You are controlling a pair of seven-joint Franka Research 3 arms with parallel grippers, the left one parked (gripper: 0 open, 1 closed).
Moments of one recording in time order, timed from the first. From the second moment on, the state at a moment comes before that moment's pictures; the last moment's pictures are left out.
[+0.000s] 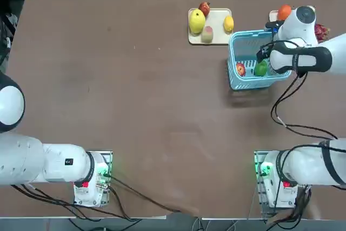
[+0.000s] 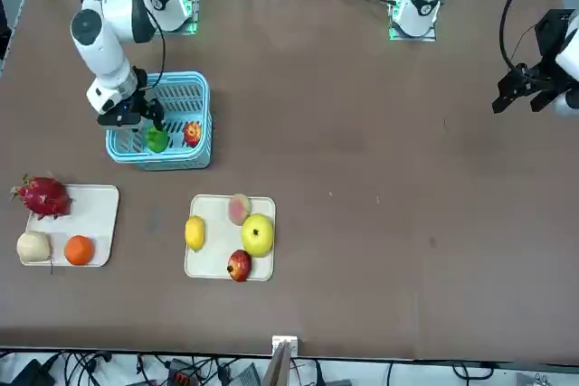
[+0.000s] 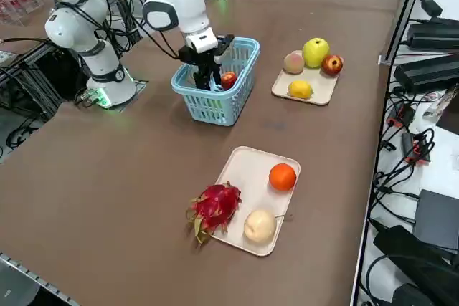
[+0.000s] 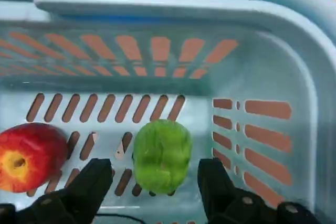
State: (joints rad) arm 0.17 -0.05 -0.10 -2.64 -0.16 2.73 0.14
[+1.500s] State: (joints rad) arm 0.15 0.07 -0.10 -2.66 -0.16 2.88 0.14
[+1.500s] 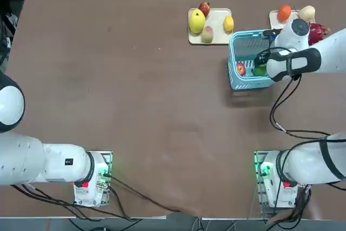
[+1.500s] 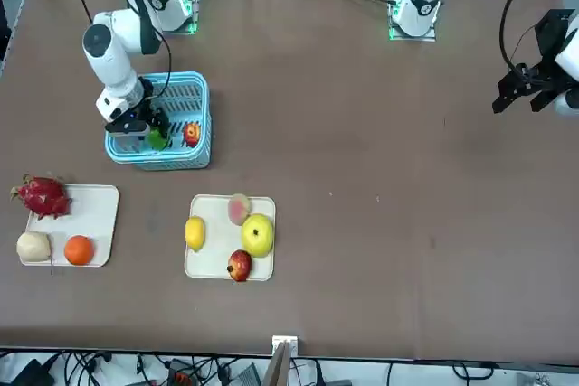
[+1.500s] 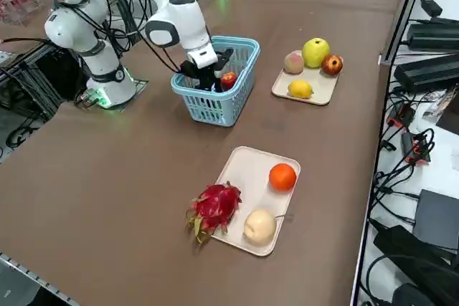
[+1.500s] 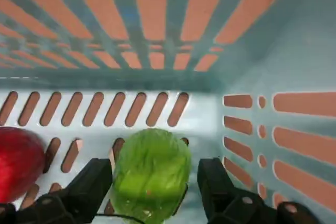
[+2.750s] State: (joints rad) arm 0.18 0.06 -0.09 -2.65 -0.16 2.89 0.24
